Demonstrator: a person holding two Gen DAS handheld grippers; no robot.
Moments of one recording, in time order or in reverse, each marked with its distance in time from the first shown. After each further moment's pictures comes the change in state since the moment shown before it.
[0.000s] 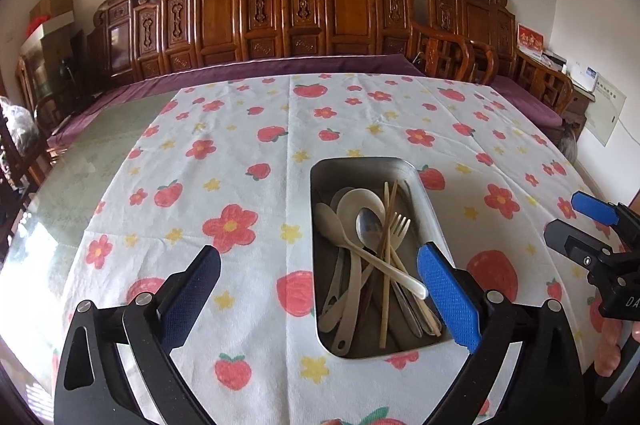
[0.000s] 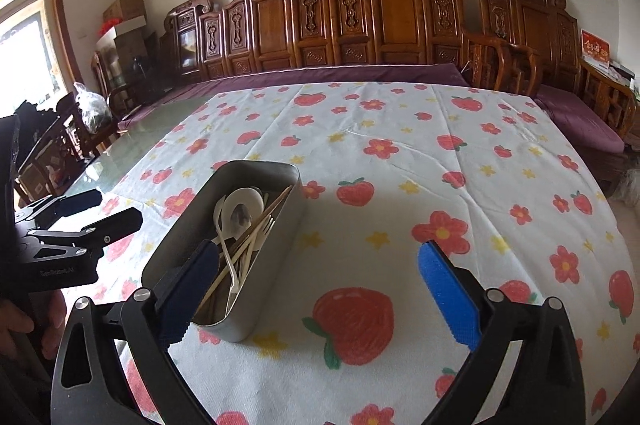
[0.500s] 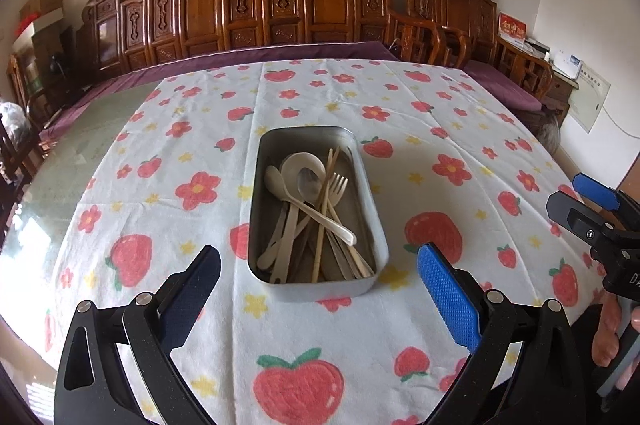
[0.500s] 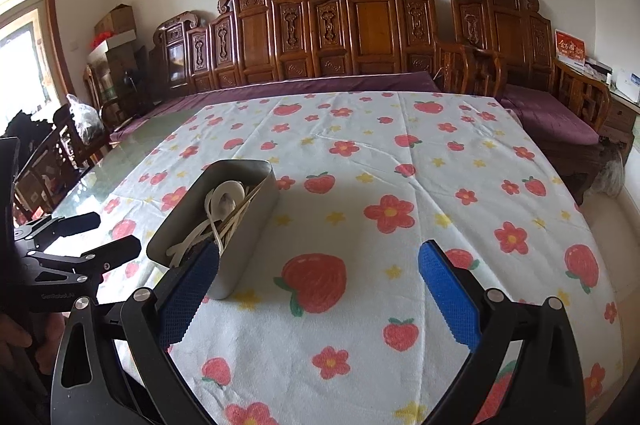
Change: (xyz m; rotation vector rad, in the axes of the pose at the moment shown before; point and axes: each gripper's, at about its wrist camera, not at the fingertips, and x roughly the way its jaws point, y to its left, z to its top) left arm -0.046 -0.049 -0.028 0.007 0.042 -0.048; right arm -0.073 -0.028 -0.028 0.031 -0.043 -0.051
